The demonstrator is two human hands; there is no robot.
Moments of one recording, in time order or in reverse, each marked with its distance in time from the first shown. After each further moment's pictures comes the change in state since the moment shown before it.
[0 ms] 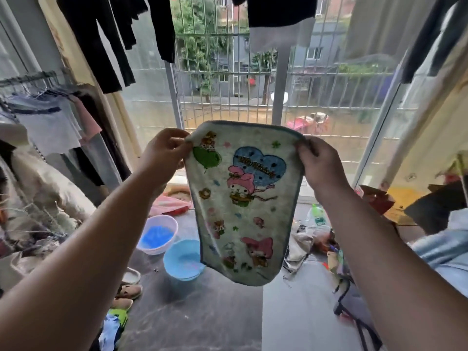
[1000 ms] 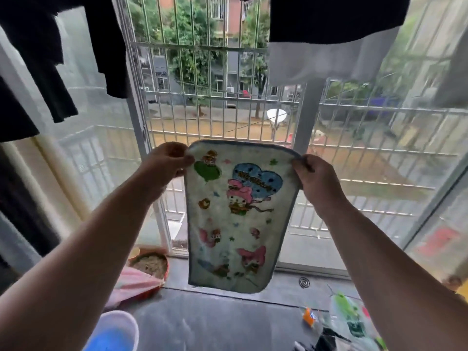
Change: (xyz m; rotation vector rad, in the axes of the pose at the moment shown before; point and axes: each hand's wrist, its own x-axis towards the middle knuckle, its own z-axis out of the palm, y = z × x) left_hand 0.701 -0.157 0.117 -0.062 -0.183 -0.070; right_hand 0.634 0.218 0.228 -0.214 0.002 -0.047
